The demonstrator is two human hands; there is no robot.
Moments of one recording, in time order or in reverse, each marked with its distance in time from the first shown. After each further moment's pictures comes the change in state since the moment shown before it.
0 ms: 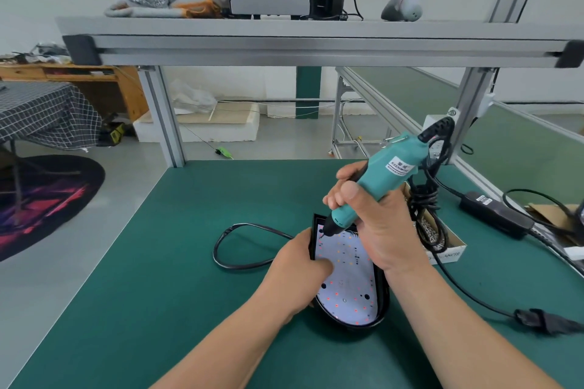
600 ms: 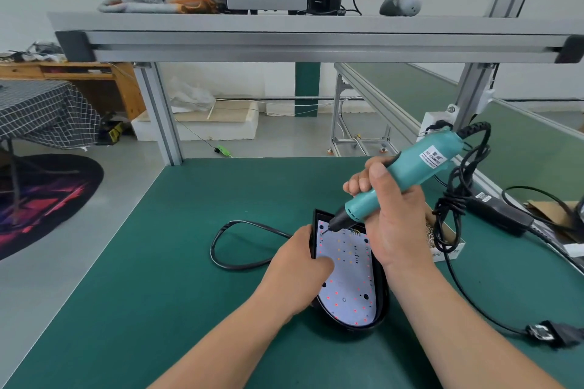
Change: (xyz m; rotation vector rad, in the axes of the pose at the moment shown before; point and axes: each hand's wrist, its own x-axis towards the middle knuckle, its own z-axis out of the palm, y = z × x) left_hand -0.001 -0.001 0.003 0.042 0.020 -0.011; right_hand 0.004 0.002 -0.008 0.103 0.227 -0.097
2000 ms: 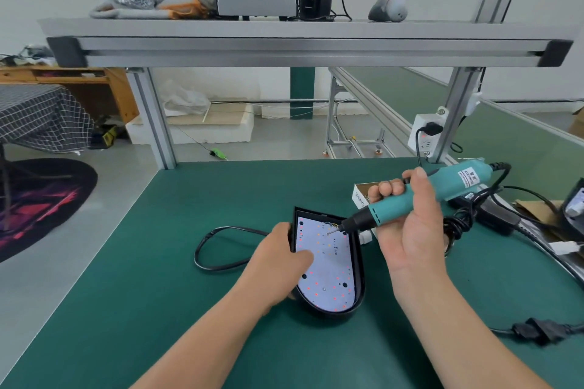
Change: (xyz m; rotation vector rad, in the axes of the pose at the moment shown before) left_hand -0.001 0.008 -0.021 0.112 0.049 -0.100; right_hand -0.003 -0.010 -0.033 0.360 0.310 0.117
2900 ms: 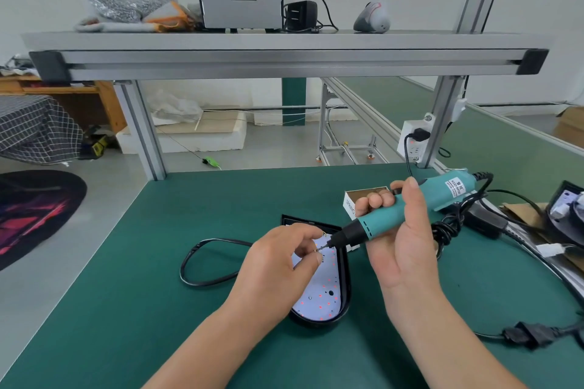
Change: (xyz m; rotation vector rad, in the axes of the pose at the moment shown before) left_hand -0.019 0.015 0.001 0.147 0.166 0.515; right_hand -0.014 -0.005 0.009 0.053 0.010 0.046
